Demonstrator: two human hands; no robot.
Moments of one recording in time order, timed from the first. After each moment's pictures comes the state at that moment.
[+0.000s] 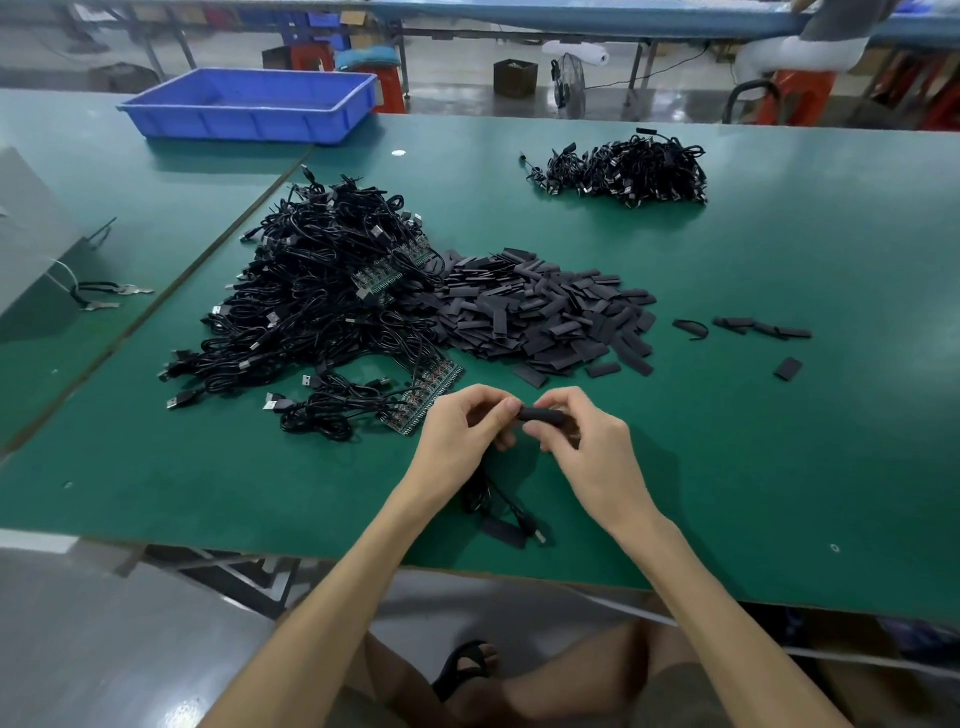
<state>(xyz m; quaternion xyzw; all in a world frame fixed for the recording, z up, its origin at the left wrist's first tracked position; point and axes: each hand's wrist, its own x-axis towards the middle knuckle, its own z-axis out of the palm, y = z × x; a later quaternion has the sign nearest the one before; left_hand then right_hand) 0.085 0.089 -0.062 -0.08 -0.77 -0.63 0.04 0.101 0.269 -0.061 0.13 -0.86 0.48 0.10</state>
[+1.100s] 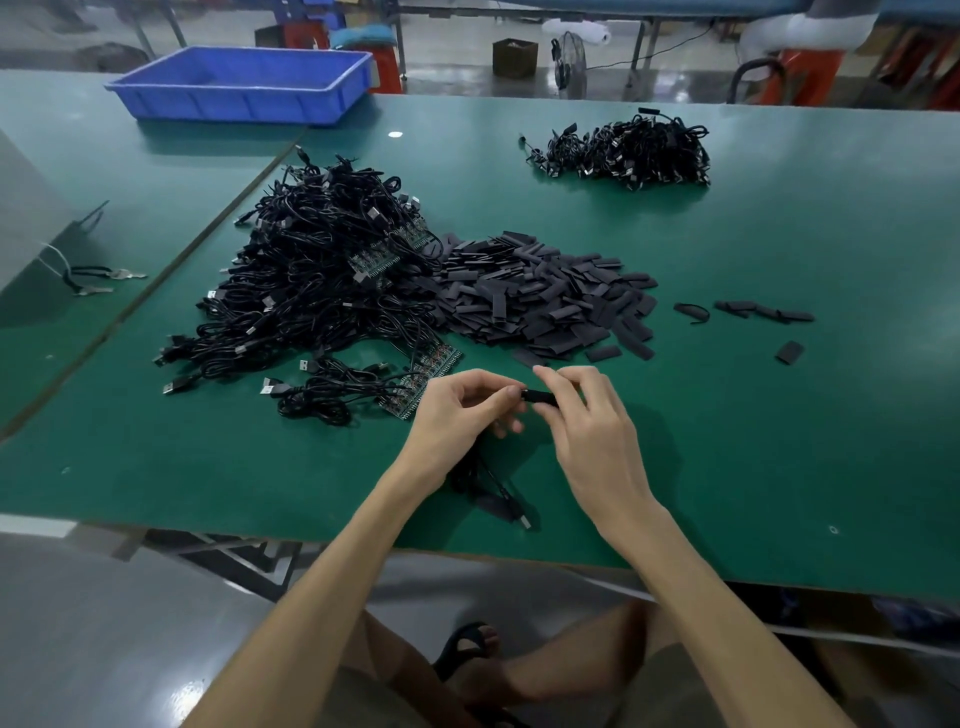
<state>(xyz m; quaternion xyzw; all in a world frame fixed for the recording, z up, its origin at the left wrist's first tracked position) 0.086 0.084 -0.060 -0.09 -0.71 -0.70 -0.01 0.107 0.262 -0.063 0.17 -0.91 0.23 0.30</state>
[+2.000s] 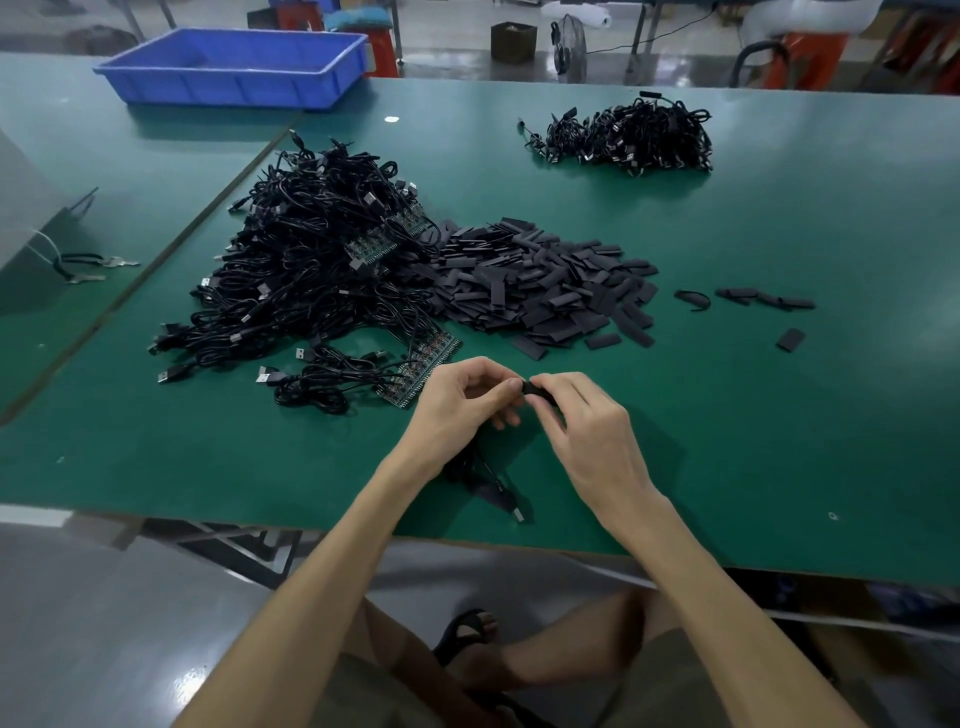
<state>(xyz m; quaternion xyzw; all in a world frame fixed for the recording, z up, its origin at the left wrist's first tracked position) 0.085 0.085 -0.059 -0.10 -0.74 -0.66 -0.02 0.112 0.262 -0.062 0.21 -0.89 0.29 0.28</state>
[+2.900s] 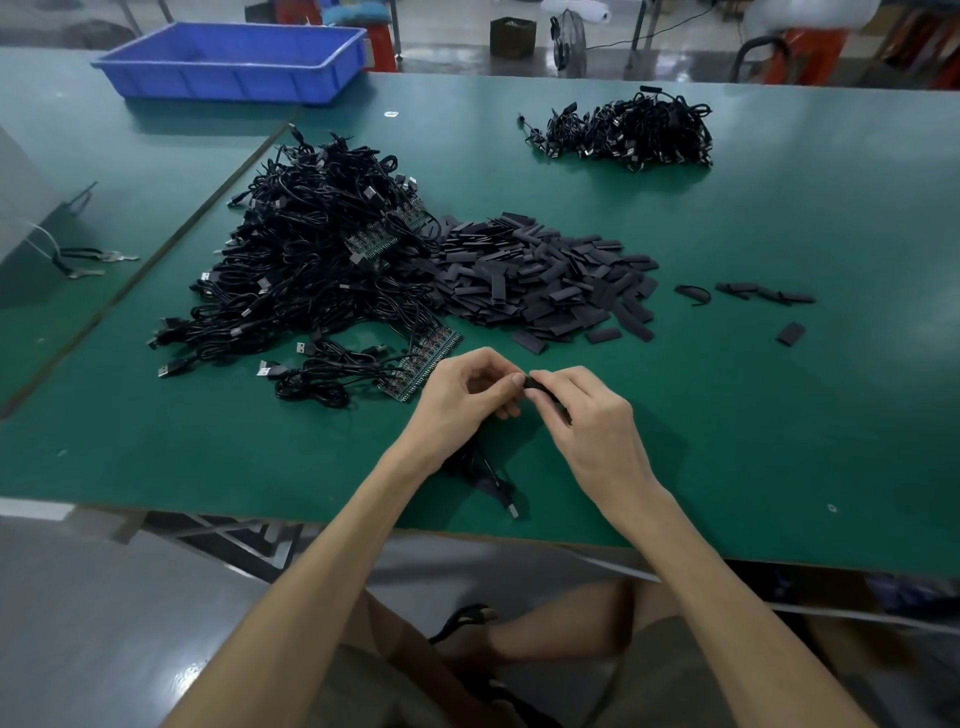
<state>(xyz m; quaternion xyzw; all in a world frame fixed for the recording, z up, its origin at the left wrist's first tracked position) 0.084 0.084 -0.053 -0.12 -0.76 -0.64 -0.01 0.112 0.263 -0.058 0.20 -0.88 0.32 0.27</state>
